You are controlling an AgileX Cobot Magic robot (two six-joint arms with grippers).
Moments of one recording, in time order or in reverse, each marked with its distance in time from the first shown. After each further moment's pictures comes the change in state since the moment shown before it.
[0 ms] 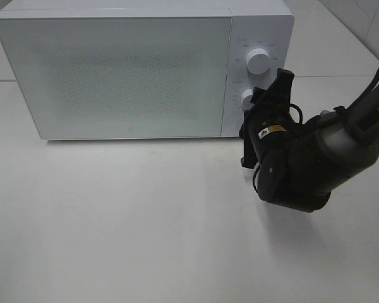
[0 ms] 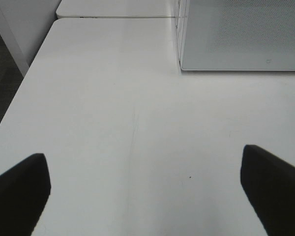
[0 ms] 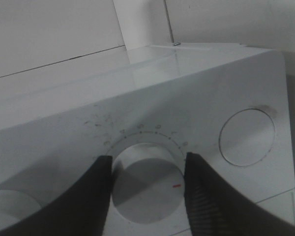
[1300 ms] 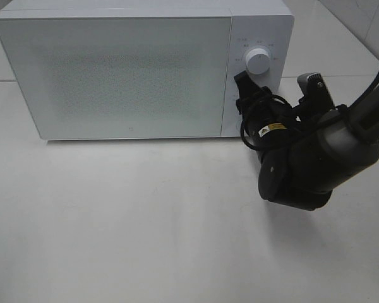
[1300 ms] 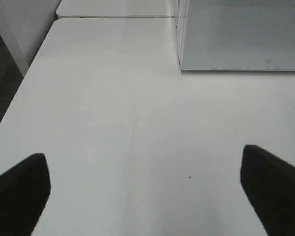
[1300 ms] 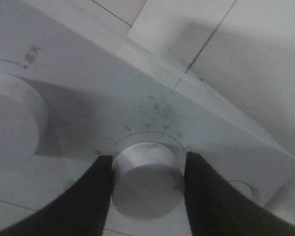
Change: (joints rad) left arm 0.000 0.000 0.000 0.000 0.000 0.000; right arm 0.000 -0.005 -0.002 -0.023 -0.003 -0.766
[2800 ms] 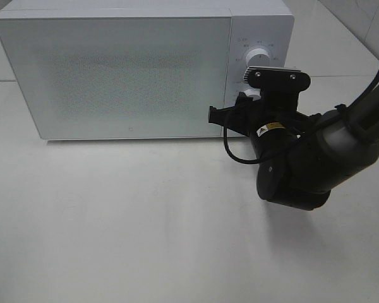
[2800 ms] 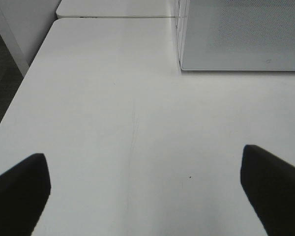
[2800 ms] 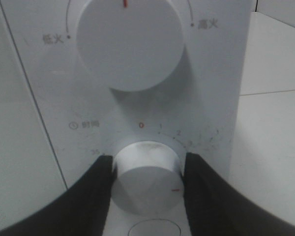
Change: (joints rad) left arm 0.000 0.000 0.000 0.000 0.000 0.000; right arm 0.006 -0.003 -0.001 0.001 0.000 -0.942
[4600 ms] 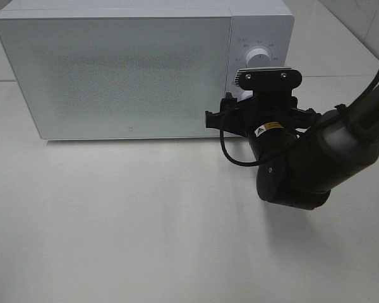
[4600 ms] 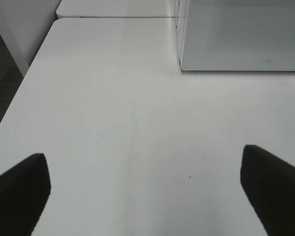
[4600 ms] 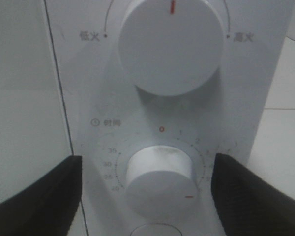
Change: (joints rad) left arm 0.000 0.000 0.000 0.000 0.001 0.000; right arm 0.000 0.000 0.000 -0.036 0.000 -0.097
